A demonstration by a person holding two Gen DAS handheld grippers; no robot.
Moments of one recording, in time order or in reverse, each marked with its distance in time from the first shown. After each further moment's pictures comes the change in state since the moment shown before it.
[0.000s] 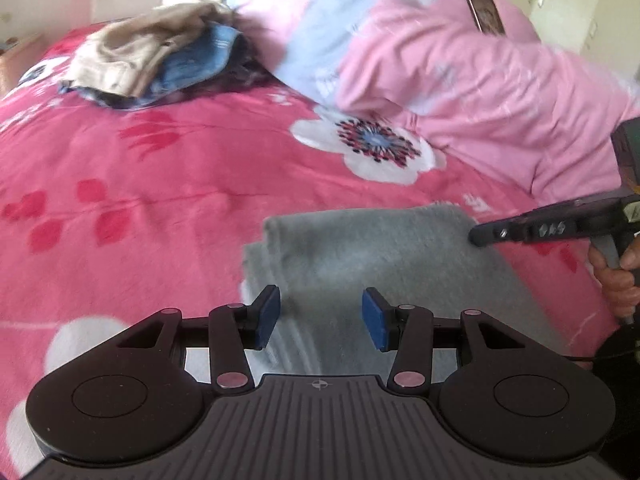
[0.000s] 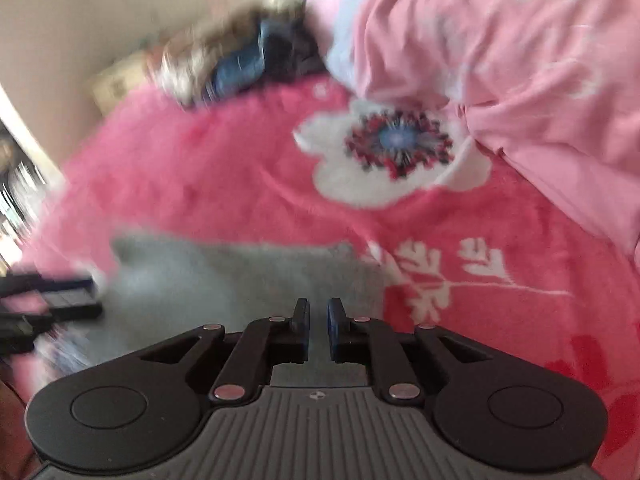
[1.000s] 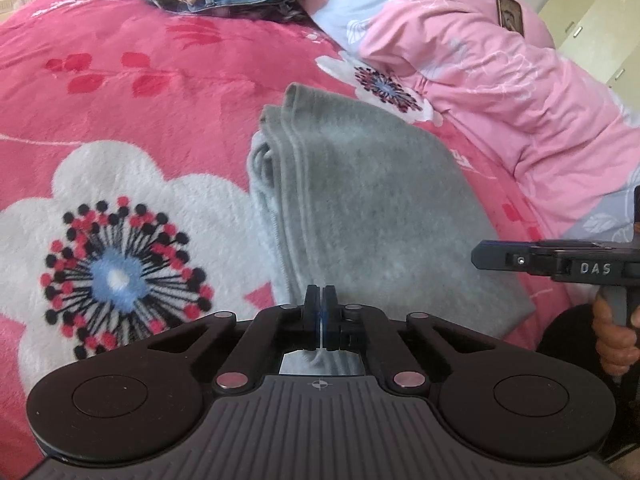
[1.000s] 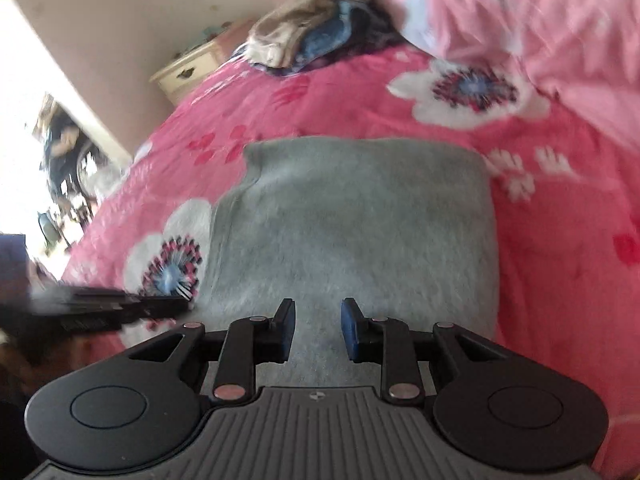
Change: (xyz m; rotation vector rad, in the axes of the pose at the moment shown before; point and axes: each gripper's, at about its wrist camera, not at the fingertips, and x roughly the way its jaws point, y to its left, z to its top) left arm -0.034 0.002 -0.080 -0.234 0.122 -0.032; right arm -0.021 0.056 -0.093 -0.125 0.077 0.106
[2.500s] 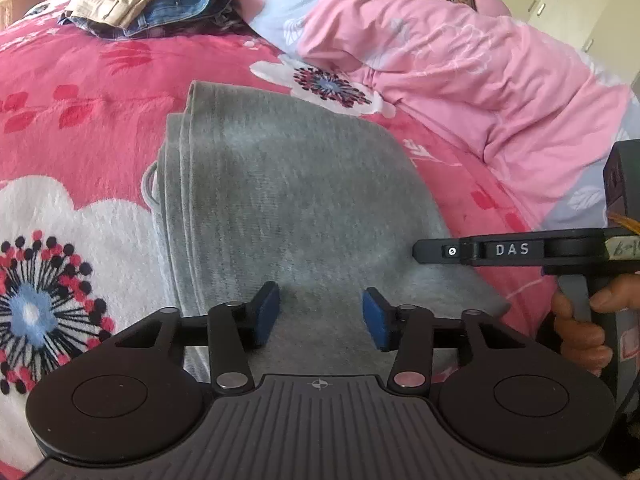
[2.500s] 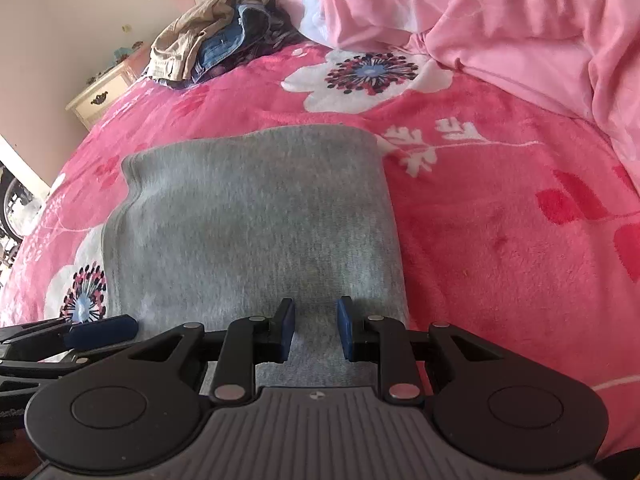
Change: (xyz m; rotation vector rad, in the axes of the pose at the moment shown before) left arm 0.036 -0.061 -0.005 0.129 -0.058 -0.049; right arm 0.005 -0.047 -0.002 0.220 -0.028 -0.186
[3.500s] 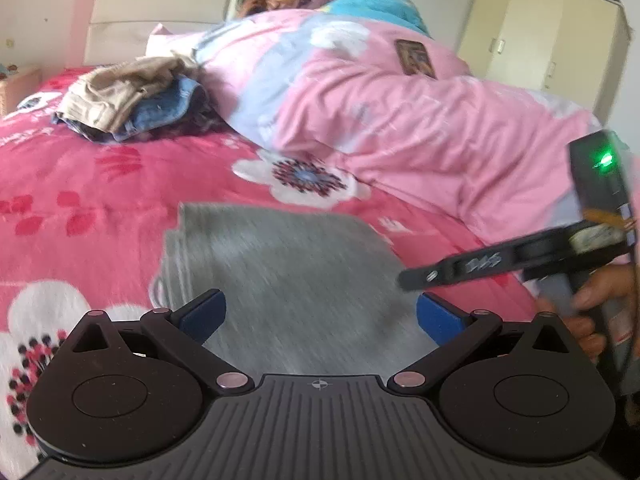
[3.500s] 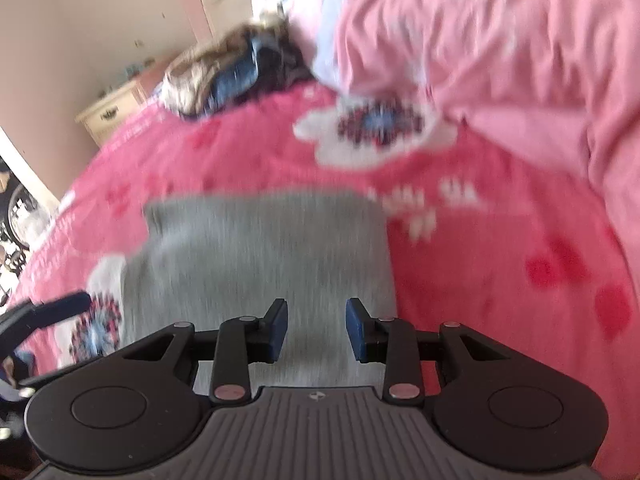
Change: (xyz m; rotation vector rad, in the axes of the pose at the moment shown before) left arm -0.030 -0.017 0.022 0.113 -0.246 0.024; right arm -0.027 0.005 0.040 -0.045 -0.089 0.016
